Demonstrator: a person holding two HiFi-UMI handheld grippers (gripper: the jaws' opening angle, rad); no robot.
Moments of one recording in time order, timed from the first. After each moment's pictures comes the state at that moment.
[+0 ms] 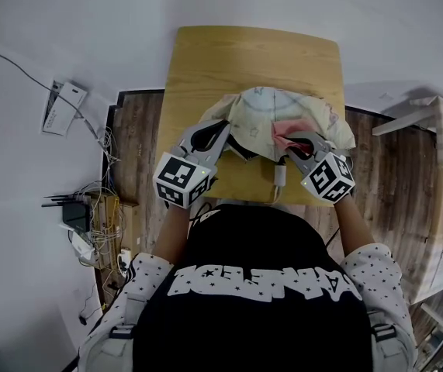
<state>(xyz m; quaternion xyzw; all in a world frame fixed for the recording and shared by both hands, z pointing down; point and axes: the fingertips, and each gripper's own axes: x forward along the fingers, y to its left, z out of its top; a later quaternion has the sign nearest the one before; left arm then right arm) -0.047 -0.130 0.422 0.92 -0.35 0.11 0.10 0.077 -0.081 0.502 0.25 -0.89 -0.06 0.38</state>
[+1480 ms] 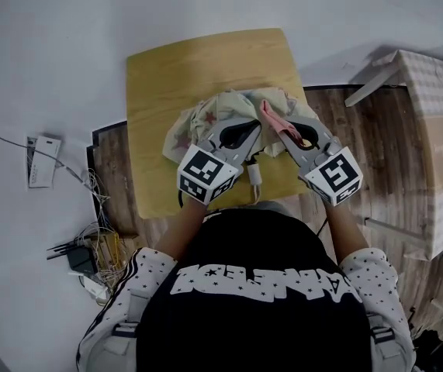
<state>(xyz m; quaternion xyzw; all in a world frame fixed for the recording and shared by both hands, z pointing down) 0.118 -0.101 0.407 0.98 -0.15 0.09 0.08 0.140 -0.082 0.384 0.46 -0.87 0.03 0.15</state>
